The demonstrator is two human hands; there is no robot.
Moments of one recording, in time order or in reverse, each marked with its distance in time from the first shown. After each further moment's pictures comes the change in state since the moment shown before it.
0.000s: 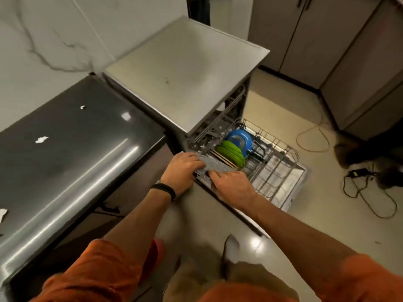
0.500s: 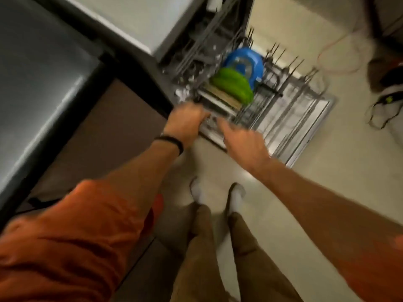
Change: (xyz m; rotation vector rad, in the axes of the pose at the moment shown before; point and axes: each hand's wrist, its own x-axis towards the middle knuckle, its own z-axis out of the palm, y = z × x) left_hand 0.105 -0.081 0.204 -0.039 -0.058 0.046; right_hand 0.025 0.030 0.195 0.165 -0.332 0.365
